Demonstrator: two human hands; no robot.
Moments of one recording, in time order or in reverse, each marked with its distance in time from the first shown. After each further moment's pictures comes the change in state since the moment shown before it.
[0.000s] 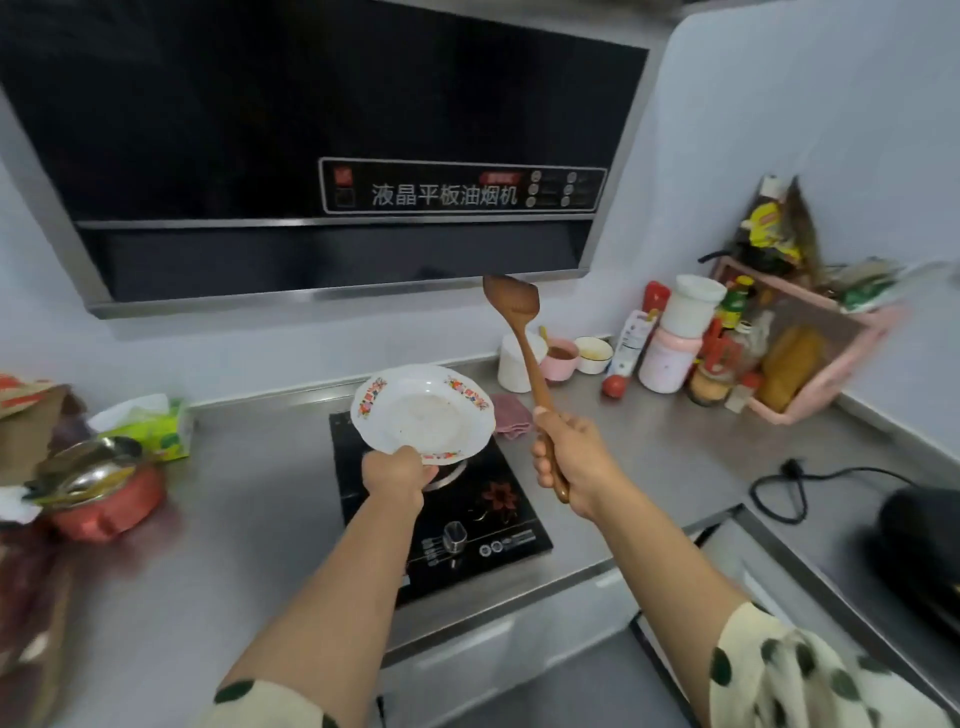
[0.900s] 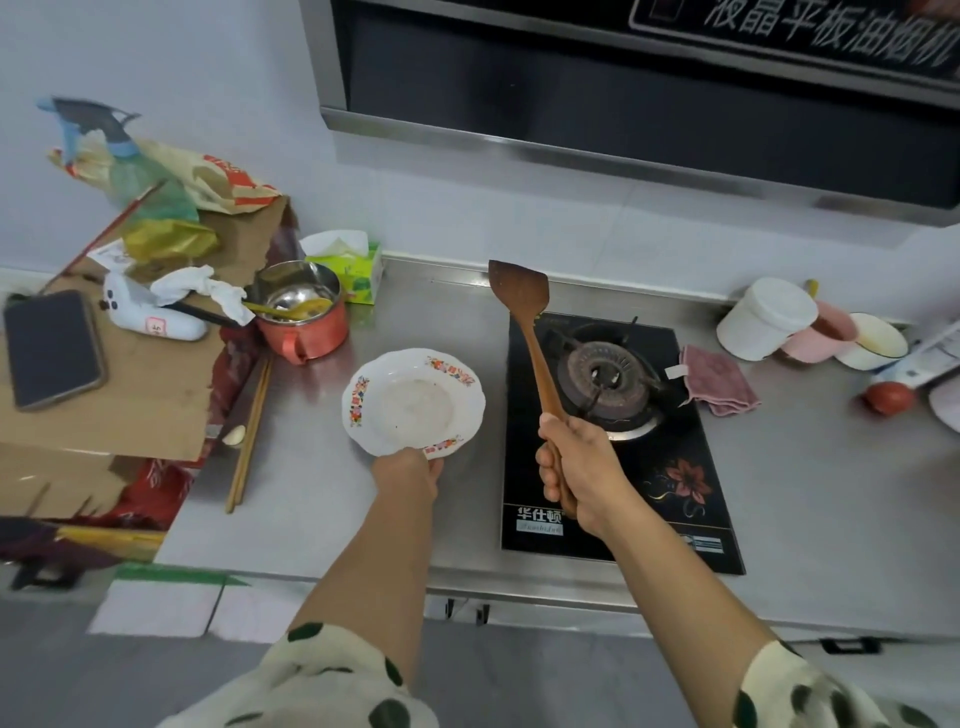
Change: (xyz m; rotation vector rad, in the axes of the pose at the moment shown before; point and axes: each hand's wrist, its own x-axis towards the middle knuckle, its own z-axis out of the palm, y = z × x) left_hand 0.121 -0.025 -0.189 -0.514 0.505 -0.304; right_hand 0.057 0.128 0.175 -0.229 -0.311 0.285
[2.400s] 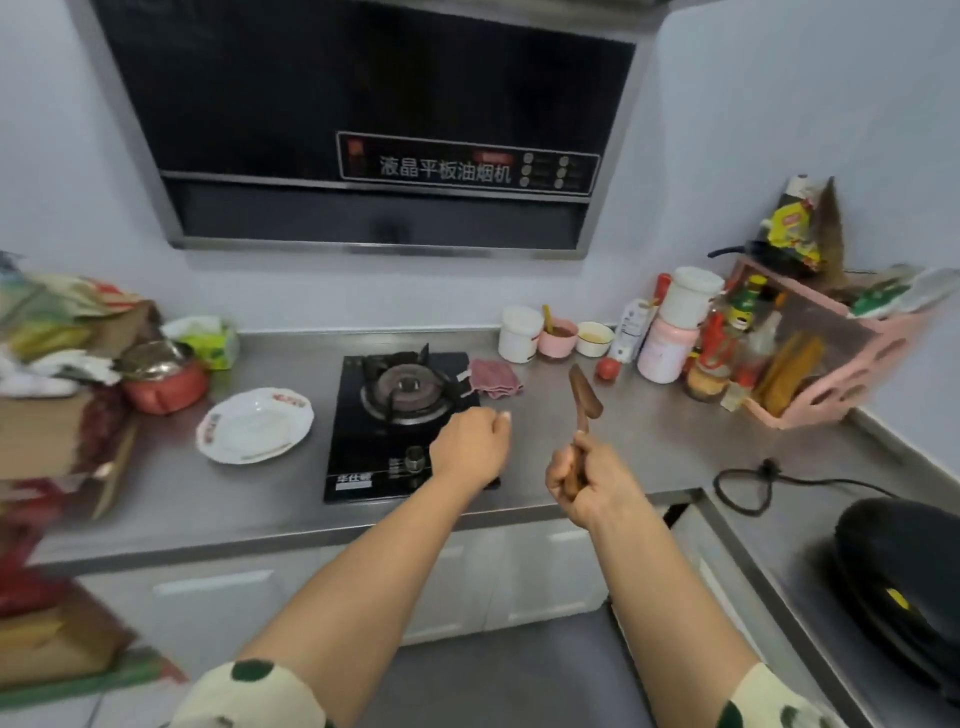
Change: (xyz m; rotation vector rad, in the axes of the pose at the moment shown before) left_hand -0.347 -0.250 -0.016 1.536 -0.599 1.330; right_hand -0.270 0.017 -0.277 0.812 0.282 0.054
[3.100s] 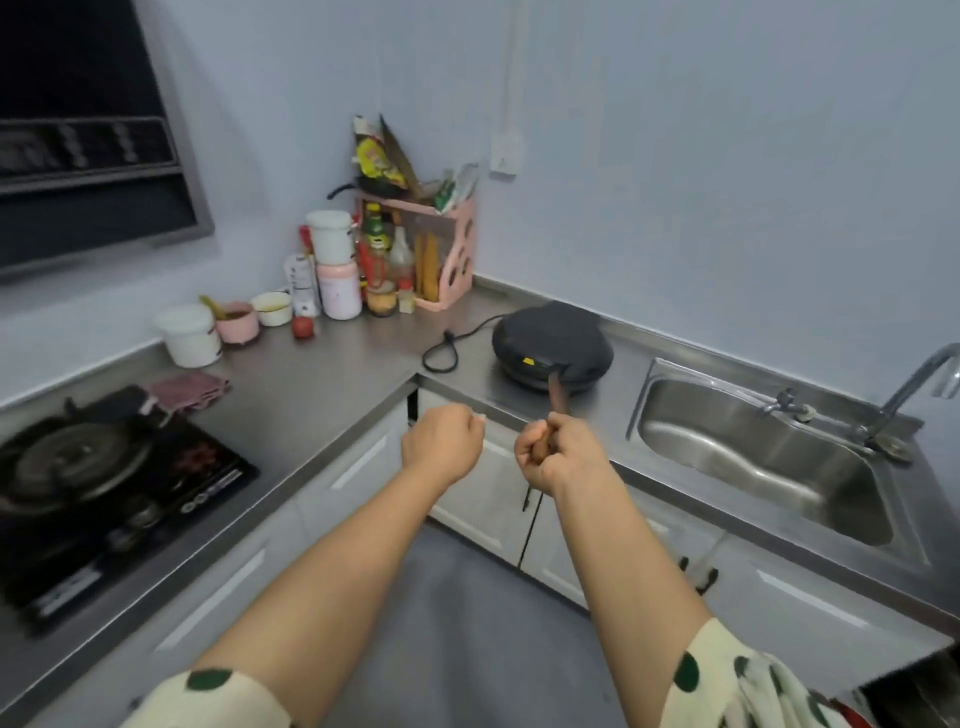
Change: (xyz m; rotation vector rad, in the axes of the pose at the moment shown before) left_hand -0.183 0.101 0.079 0.098 -0.439 0.741; right_hand -0.188 0.048 -0.181 0.791 0.401 -0.380
